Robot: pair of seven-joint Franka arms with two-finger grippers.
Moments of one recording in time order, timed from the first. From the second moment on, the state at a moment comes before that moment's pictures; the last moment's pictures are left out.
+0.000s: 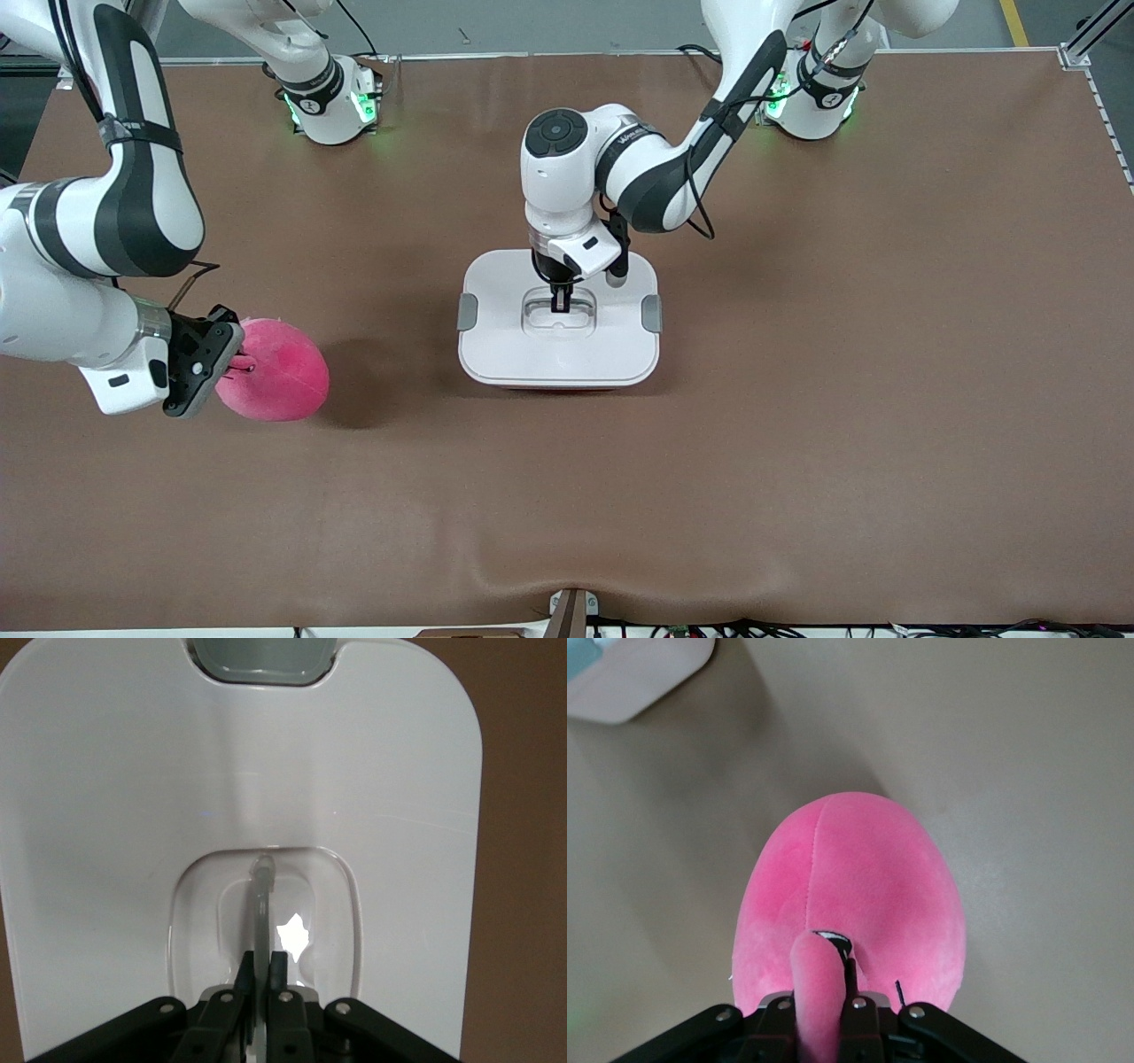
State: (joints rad) left arm -0.83 0.59 -0.04 -1.50 0.20 2.22 -2.50; right arm 0.09 0.37 -0.04 -1.53 0.10 1.79 -1.00
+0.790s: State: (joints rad) left arm -0.83 0.57 -0.05 -1.49 0.20 2.22 -2.50; right arm 0.12 0.37 -0.05 -1.48 0.28 1.65 -0.61
